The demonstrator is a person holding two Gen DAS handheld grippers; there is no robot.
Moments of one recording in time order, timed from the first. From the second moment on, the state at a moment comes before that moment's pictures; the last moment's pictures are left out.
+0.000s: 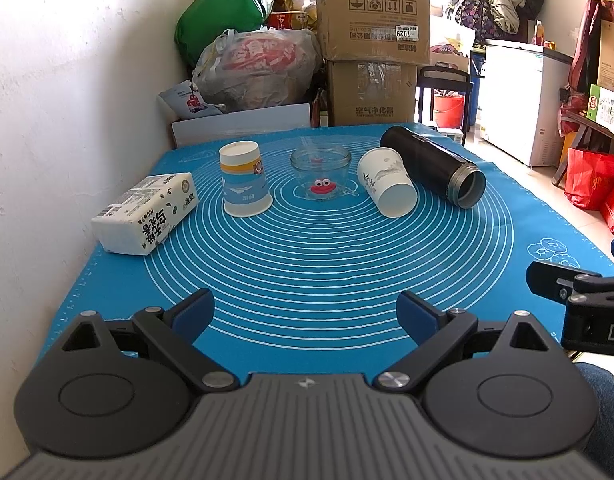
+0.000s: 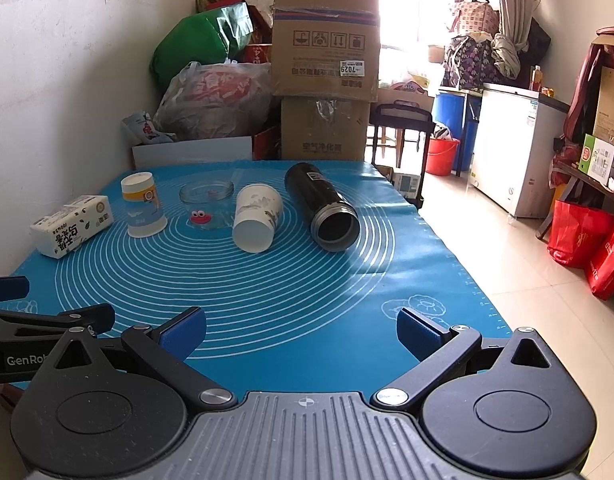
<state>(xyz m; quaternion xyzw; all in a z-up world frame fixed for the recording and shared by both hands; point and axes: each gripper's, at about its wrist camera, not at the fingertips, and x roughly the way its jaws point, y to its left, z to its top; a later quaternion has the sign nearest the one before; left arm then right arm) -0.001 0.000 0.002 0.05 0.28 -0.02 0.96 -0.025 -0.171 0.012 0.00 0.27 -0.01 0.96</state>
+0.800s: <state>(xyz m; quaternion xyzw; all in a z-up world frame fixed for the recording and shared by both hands) -0.001 -0.001 0.003 0.05 0.28 -0.02 0.96 -0.025 -0.171 0.014 0.00 0.26 0.00 0.96</state>
